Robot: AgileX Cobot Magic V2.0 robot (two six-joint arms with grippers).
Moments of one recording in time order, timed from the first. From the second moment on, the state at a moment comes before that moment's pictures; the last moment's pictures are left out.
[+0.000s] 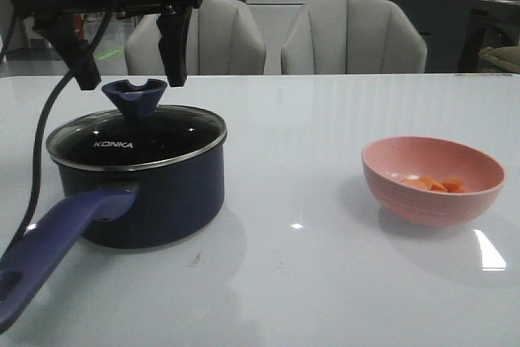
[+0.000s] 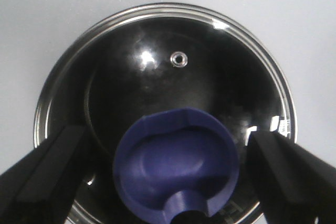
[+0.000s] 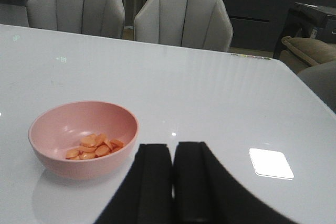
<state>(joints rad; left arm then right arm) -0.44 1.92 -1.74 0.00 1.20 -0.41 0.05 -0.01 0.03 0.00 0.10 -0.04</state>
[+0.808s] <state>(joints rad) -0.45 1.95 -1.74 -0.02 1.20 -0.44 0.05 -0.01 0.03 0.00 0.10 -0.04</state>
